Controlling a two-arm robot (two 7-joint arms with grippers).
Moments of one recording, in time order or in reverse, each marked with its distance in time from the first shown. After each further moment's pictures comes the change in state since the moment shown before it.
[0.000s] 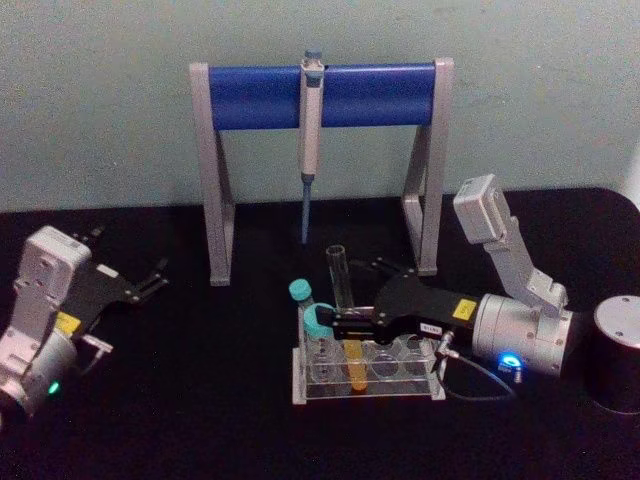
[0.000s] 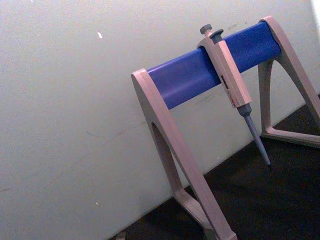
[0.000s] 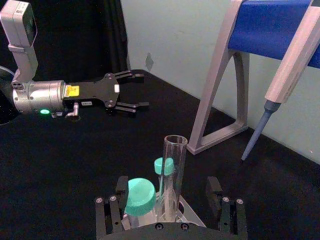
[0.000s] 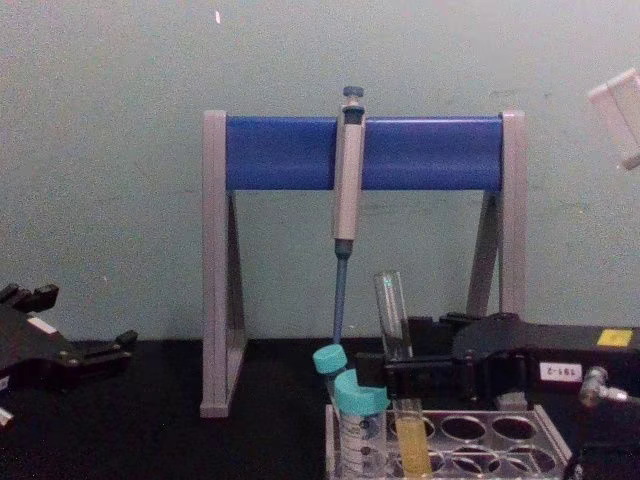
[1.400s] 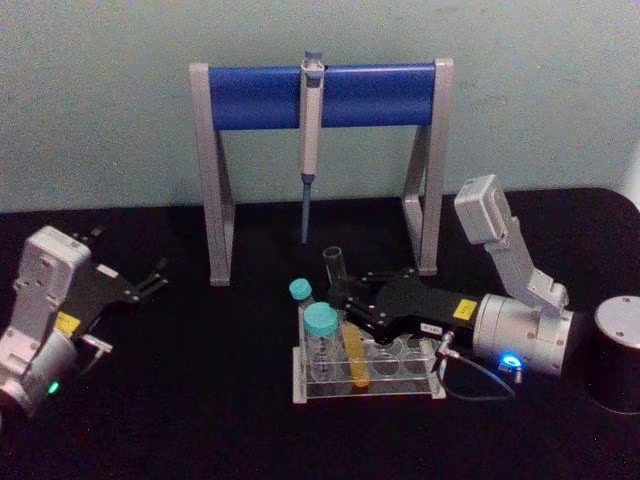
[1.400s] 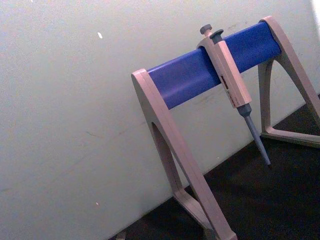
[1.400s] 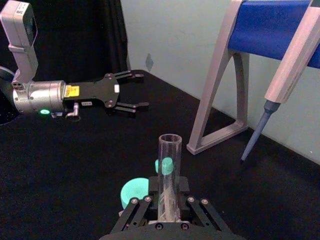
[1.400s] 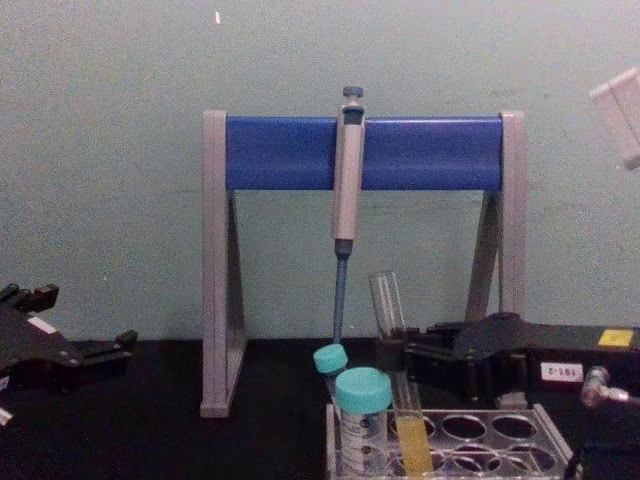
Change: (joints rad) left arm 0.000 0.000 0.000 0.000 0.000 0.000 0.000; right arm -0.001 0.001 0.001 -0.001 0.001 -0.001 0.000
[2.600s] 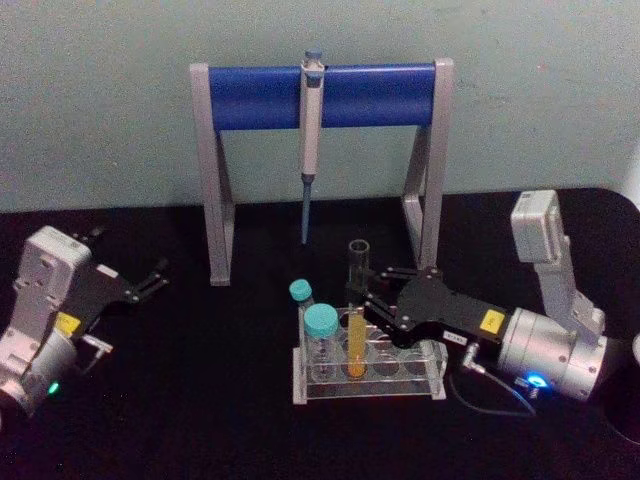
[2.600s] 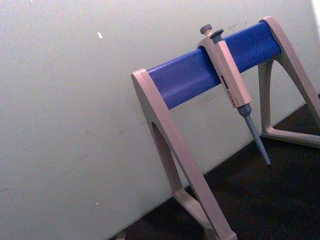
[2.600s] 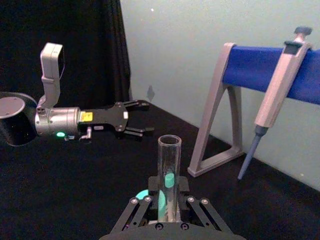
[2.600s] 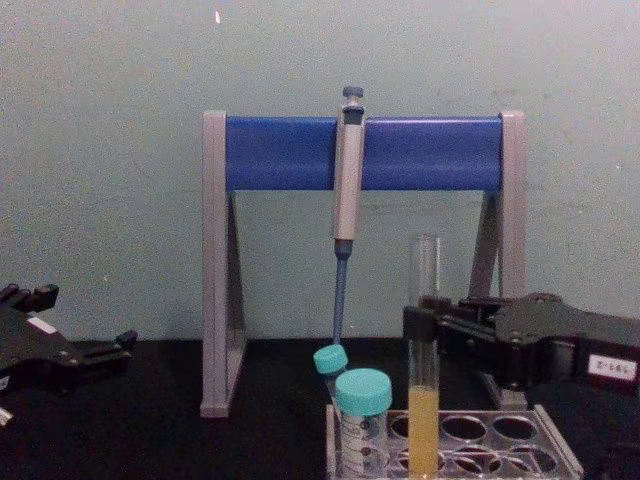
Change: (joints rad) left arm 0.000 0.000 0.000 0.000 0.000 0.000 0.000; right arm -0.105 0.030 0.062 -0.066 0.055 -0.148 0.012
